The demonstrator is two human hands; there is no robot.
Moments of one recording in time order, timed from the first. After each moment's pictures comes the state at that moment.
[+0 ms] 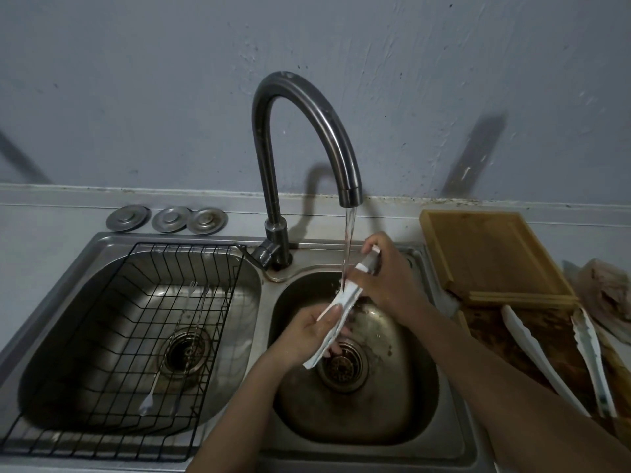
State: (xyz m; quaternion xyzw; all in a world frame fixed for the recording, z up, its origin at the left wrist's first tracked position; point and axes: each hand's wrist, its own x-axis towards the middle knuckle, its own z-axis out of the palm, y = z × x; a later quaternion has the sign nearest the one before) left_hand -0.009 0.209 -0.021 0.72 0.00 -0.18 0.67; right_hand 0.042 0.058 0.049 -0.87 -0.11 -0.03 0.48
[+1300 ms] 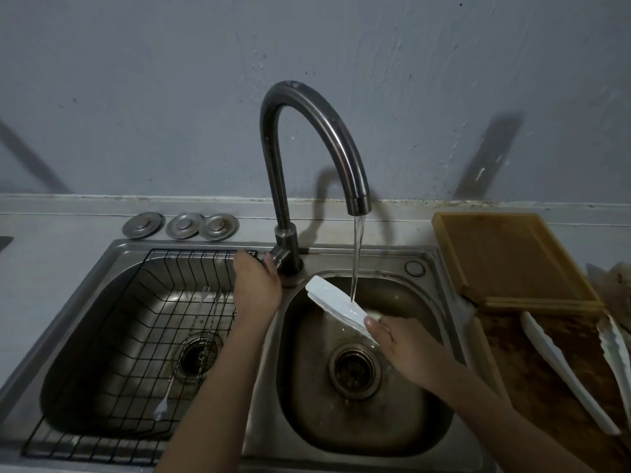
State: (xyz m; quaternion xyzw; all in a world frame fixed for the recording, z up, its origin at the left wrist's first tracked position) left_hand 0.047 0.267 0.015 0.86 0.26 0.15 0.40; right_hand -0.006 0.036 0.010 -0.93 -0.13 0.13 0.33
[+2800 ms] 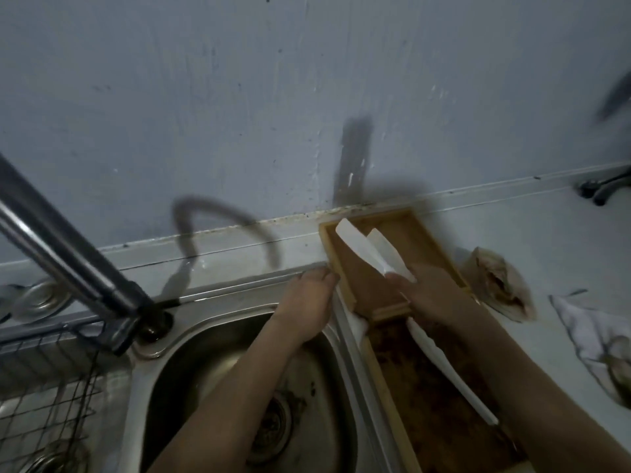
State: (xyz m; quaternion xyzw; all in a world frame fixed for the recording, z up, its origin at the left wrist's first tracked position) left_hand 0.129 0.043 -0.003 0.94 -0.31 -0.02 0.15; right_hand 0.075 -0.151 0.052 -0.92 0.17 0.10 0.35
